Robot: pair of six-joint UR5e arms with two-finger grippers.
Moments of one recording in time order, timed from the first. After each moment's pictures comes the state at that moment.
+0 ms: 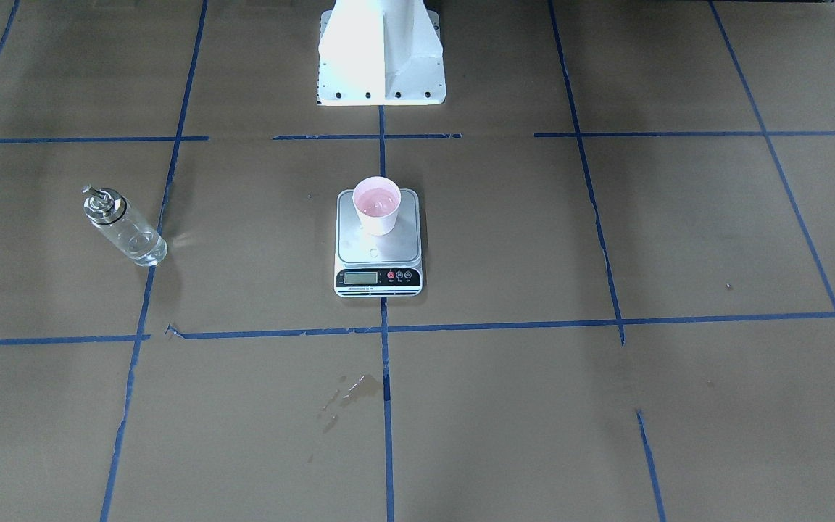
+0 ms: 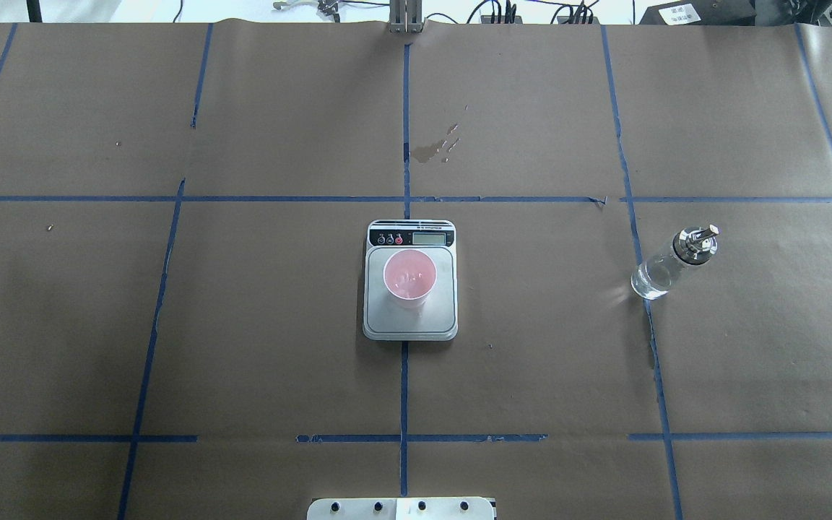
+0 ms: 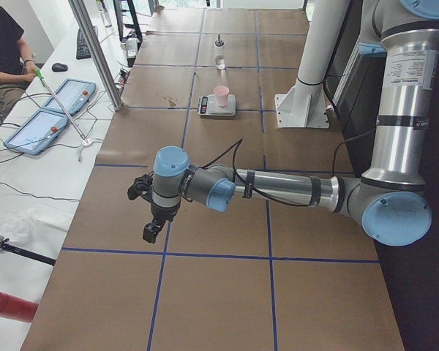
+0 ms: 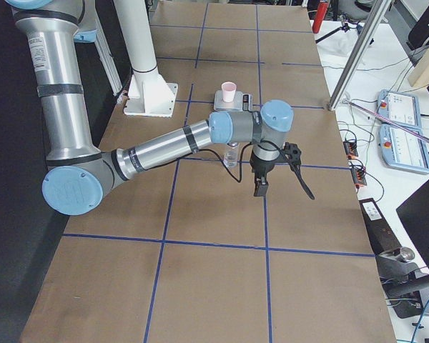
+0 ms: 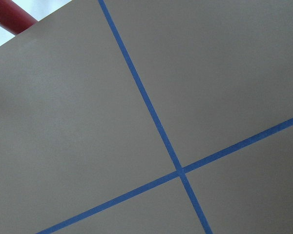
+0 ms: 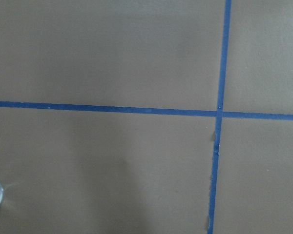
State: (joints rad) left arm -1.49 -1.61 -1.61 -1.86 -2.16 0.15; right arm 1.47 -1.44 1.74 -1.86 2.33 0.05
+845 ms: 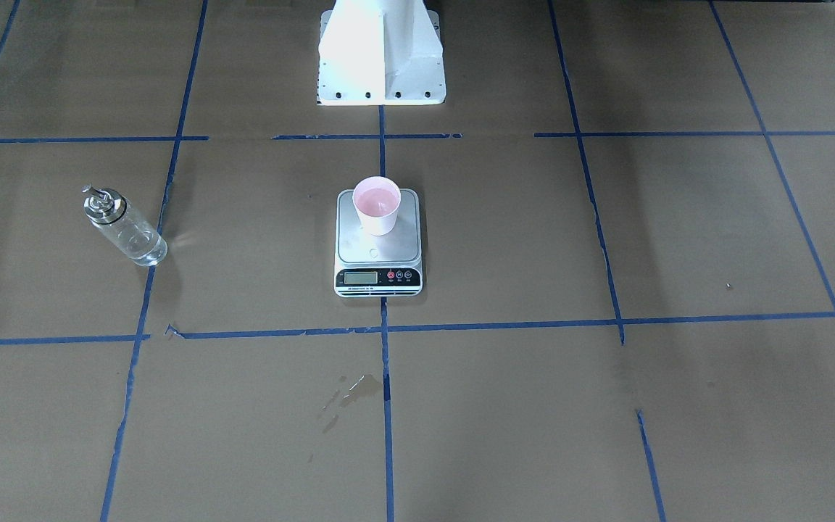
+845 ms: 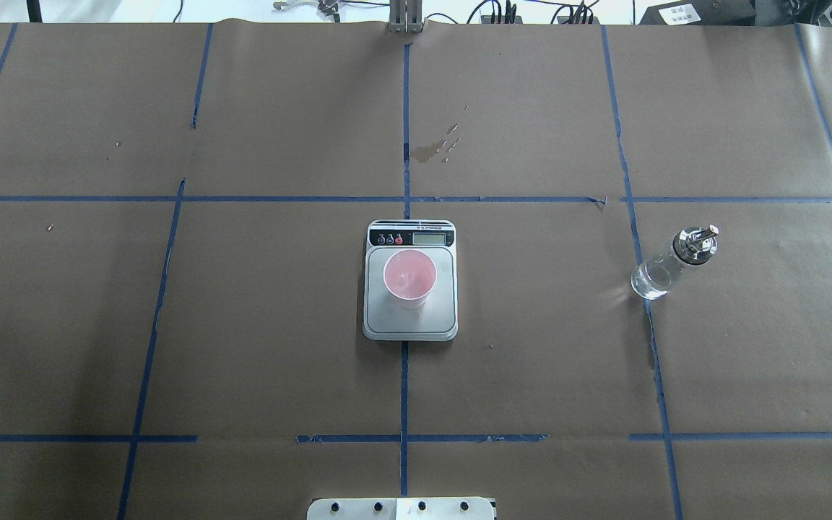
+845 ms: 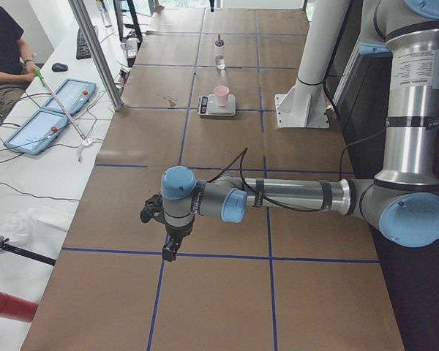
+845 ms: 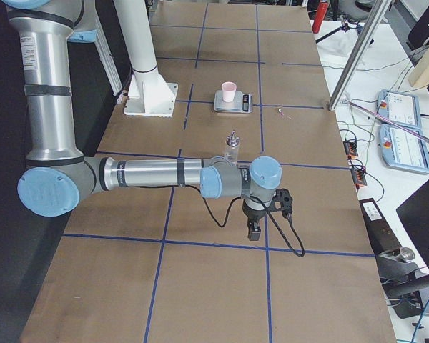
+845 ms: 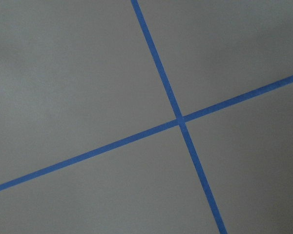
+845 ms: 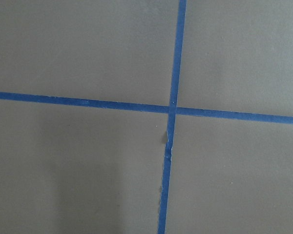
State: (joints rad) left arm -1.53 -1.55 -1.60 -1.72 -2.24 0.21; right arm 1.48 -1.56 1.60 -1.52 2.32 0.05
